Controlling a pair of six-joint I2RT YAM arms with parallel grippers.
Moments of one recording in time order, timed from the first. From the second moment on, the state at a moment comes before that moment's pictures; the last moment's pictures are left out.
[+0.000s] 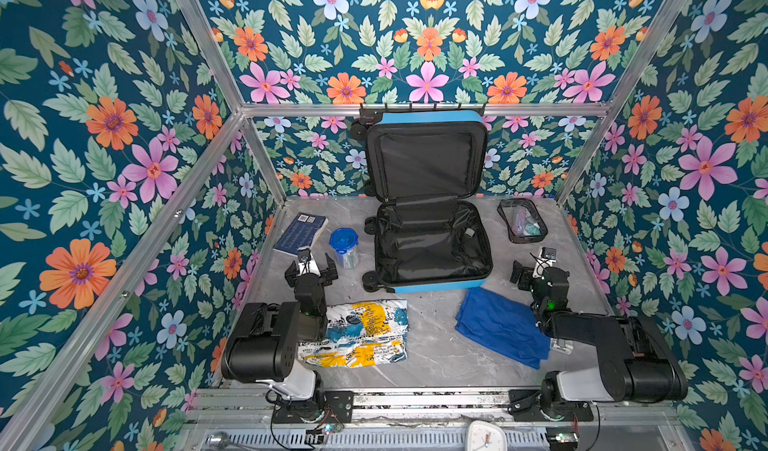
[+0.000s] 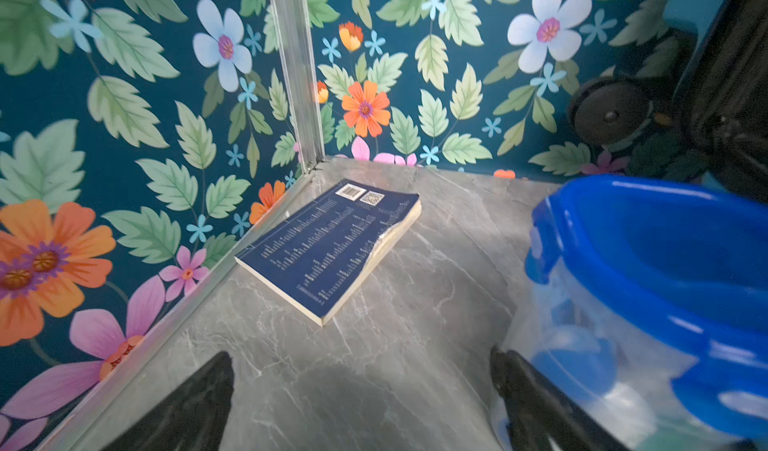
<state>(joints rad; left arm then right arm) -0.04 1.50 0.26 1.12 -0.33 -0.03 -0.02 1.36 0.33 0.70 0.11 0.12</state>
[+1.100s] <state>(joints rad) -0.08 0.68 0.60 -0.18 0.22 -0.67 0.24 0.77 0.52 -0.58 -0.18 0.76</state>
